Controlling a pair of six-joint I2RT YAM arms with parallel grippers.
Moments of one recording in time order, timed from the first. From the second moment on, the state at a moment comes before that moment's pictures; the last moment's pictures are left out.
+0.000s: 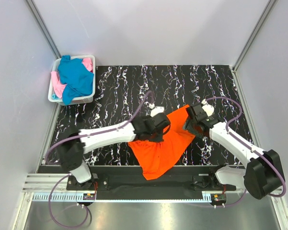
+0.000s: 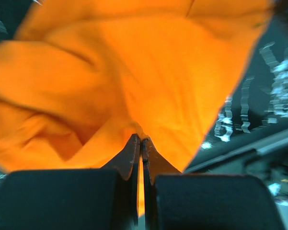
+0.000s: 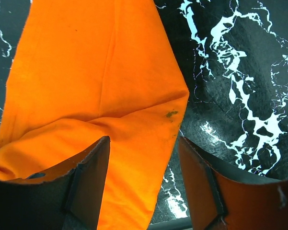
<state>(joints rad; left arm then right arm) -1.10 1.71 1.27 -0.62 -0.20 -0.87 0.47 1.21 0.81 -0.68 0.32 0.89</state>
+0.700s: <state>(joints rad) -1.09 1.10 1.34 -0.94 -0.75 -0.90 0.47 1.24 0.81 -0.68 0.32 0.89</state>
